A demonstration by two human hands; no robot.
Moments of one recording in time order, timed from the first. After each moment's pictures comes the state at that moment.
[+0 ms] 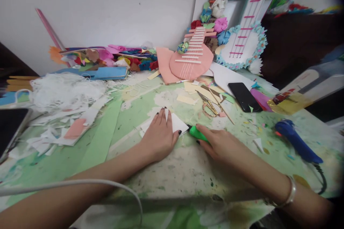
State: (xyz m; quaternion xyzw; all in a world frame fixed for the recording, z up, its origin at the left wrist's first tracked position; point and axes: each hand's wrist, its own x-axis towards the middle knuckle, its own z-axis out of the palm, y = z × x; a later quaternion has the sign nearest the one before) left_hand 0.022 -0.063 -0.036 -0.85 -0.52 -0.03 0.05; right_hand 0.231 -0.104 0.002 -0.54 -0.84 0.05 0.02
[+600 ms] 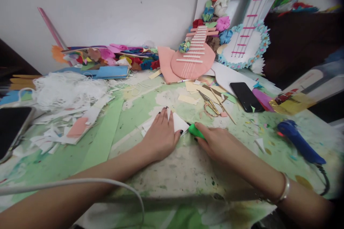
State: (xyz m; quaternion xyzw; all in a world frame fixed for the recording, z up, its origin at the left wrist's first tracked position) left_hand 0.023 -0.063 -0.034 -0.85 -0.52 -0.03 0.05; right_hand 0.222 -0.104 0.006 -0.56 -0.83 0.05 -0.01
